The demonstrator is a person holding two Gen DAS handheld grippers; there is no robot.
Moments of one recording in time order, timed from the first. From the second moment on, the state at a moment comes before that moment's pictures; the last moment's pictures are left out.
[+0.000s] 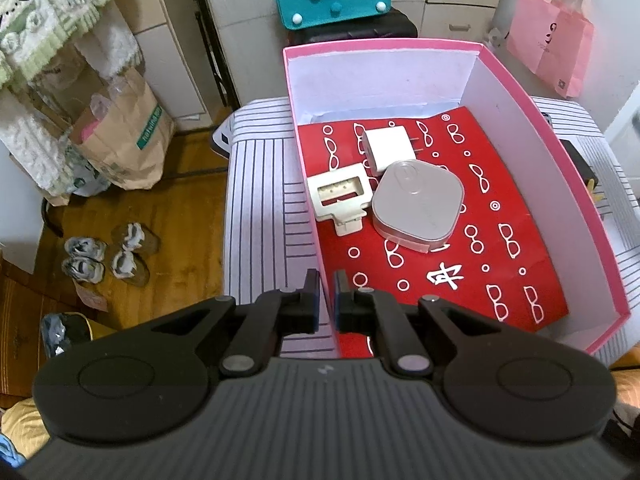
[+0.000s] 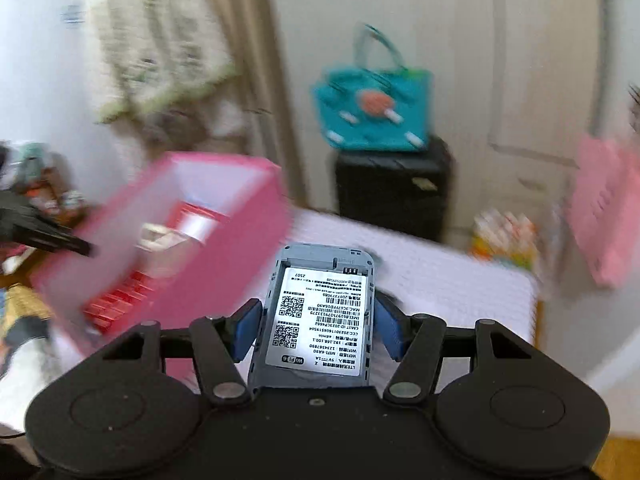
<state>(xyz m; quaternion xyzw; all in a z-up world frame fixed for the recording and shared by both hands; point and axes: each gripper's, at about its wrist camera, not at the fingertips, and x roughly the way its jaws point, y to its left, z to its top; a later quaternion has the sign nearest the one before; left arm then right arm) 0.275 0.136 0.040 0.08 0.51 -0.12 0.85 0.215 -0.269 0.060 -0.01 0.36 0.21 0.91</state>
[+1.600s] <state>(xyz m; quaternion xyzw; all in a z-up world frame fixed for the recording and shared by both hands) 0.271 0.140 0.041 0.08 0.50 -0.14 0.85 0.285 -0.043 0.044 -0.18 0.41 0.46 0.77</state>
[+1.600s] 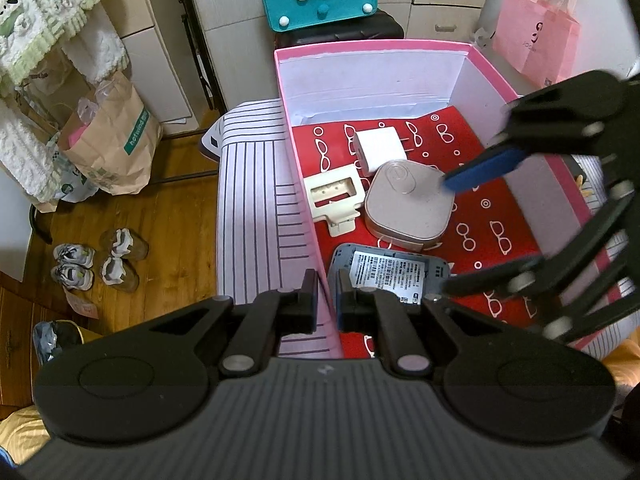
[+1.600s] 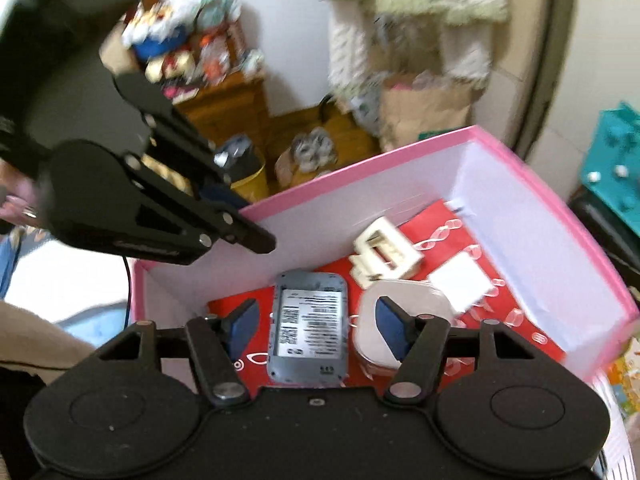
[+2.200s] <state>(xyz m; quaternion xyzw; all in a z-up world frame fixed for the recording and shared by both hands) 0.265 0.142 0.039 0.07 0.49 -0.14 0.86 0.215 -0.209 0.046 -0.05 0.31 0.29 0.90</state>
